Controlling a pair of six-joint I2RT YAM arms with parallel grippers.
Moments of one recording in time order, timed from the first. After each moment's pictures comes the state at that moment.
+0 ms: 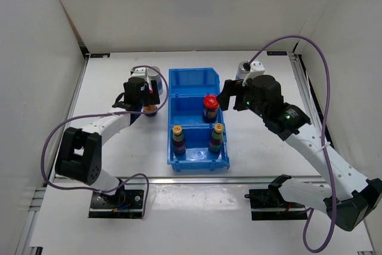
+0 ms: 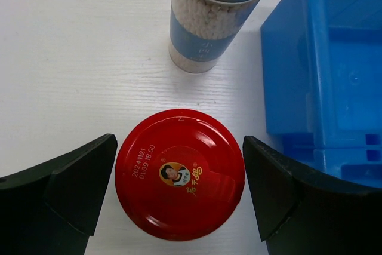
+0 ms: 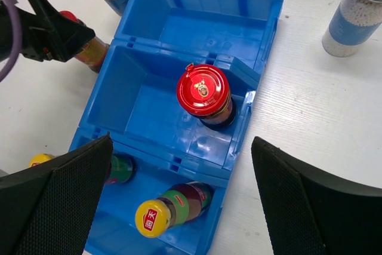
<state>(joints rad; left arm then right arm) -0.30 1.49 0.88 0.07 -0.21 -0.23 0.64 1.07 1.13 -0.48 0.09 0.34</state>
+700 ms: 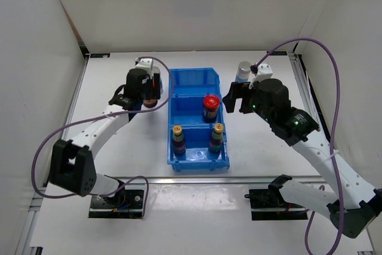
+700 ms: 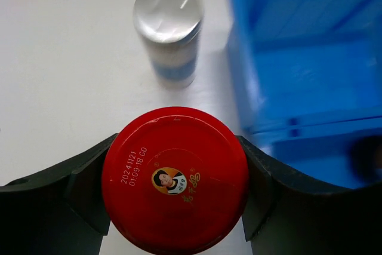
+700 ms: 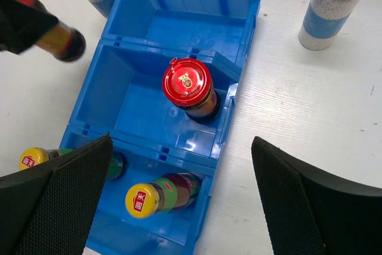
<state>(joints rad) -0.35 1.42 1.00 -0.12 -0.23 -0.14 0.64 1.00 1.13 -0.55 0.15 0.33</state>
